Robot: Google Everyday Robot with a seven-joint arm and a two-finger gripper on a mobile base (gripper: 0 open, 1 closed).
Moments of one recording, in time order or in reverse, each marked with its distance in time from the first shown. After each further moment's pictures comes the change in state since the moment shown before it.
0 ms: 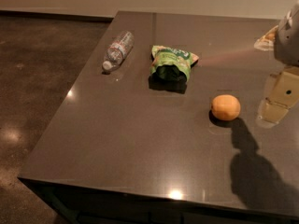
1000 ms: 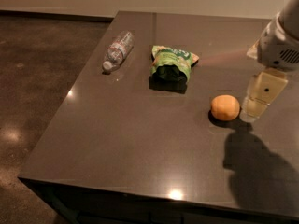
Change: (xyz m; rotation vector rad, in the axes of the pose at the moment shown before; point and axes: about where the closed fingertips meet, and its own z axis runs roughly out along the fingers) arm 0.003 -0.025 0.042 -0.046 0.018 0.089
